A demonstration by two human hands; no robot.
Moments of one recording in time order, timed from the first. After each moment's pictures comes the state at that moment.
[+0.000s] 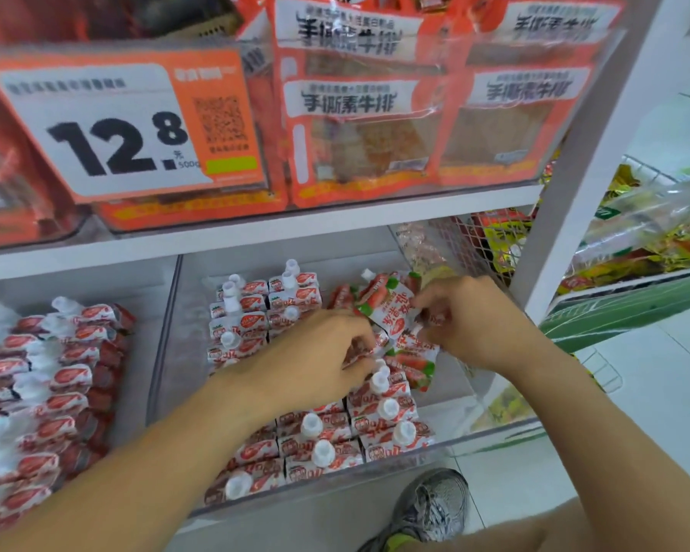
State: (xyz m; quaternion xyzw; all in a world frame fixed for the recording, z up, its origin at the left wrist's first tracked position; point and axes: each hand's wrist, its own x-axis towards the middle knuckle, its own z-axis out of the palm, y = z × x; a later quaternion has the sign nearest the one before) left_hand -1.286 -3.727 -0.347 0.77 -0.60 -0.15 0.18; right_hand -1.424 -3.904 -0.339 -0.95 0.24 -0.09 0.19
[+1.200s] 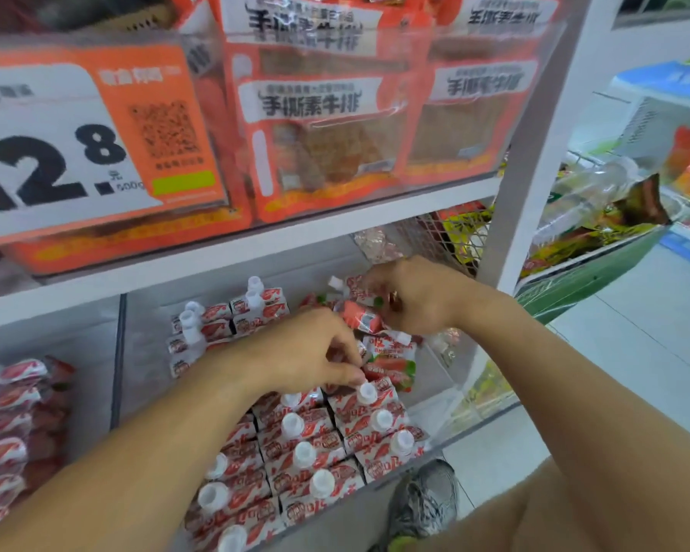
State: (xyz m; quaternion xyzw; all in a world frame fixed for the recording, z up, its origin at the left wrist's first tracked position) left_hand -1.254 -3.762 -0.347 0.71 -0.62 -0.30 0.13; right_hand -1.380 -3.924 -0.337 -0.97 0.20 0.05 0.13
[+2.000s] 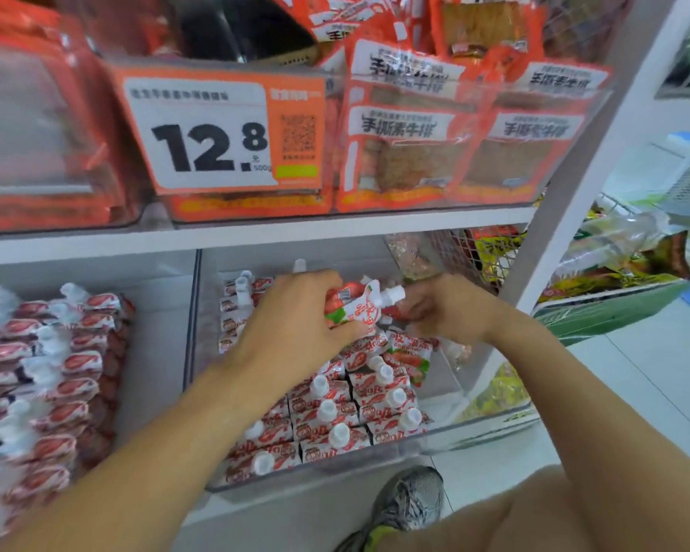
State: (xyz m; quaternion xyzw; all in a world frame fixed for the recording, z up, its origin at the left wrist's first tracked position) left_hand -1.283 -3.699 -0.310 0.82 -0.48 -0.02 0.32; right_hand -1.400 -3.916 -0.332 -0.94 0.19 0.05 0.29
